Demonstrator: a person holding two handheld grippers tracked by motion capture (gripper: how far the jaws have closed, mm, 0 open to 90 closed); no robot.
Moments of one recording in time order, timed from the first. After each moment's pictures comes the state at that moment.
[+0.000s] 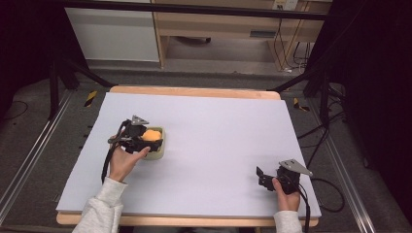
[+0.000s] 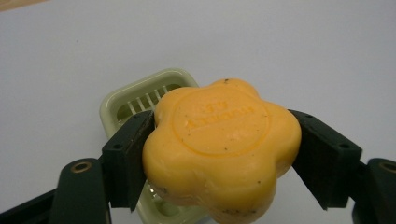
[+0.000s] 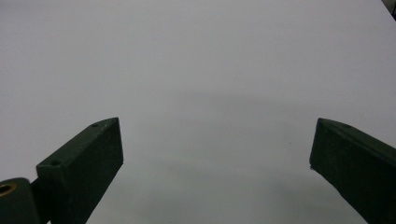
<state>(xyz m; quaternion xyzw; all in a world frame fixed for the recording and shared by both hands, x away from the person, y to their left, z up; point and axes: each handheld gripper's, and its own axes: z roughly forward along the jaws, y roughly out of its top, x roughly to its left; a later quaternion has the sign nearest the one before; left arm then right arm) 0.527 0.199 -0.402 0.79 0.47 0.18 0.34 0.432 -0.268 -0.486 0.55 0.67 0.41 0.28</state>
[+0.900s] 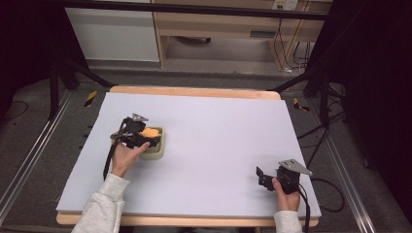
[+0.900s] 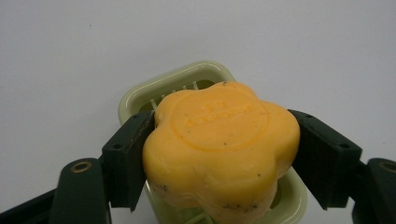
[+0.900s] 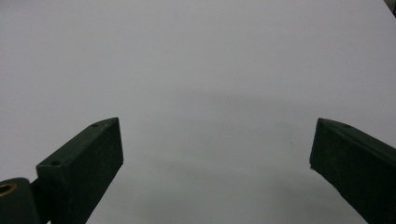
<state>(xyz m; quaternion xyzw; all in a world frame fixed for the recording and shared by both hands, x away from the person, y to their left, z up) 0.553 0.206 -0.426 0.79 0.48 0.18 0.32 0.433 -0.268 -0.486 0.55 0.67 0.40 0.28</state>
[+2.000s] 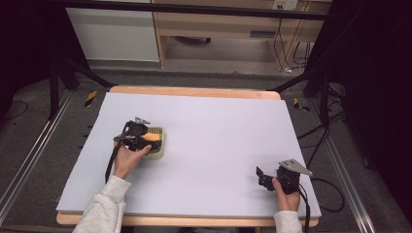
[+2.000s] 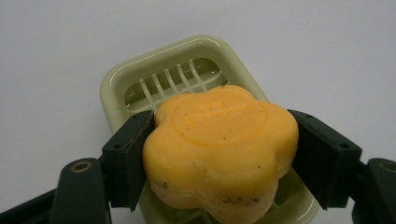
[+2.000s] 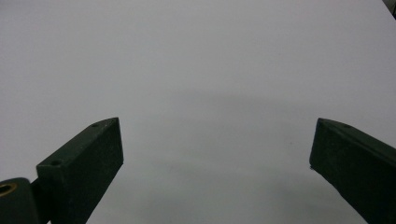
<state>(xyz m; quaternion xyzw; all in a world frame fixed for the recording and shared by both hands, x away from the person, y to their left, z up) 0.556 0.205 -0.443 0.80 0.49 0.17 0.31 0.433 -0.268 -0.486 0.55 0.67 0.40 0.28</state>
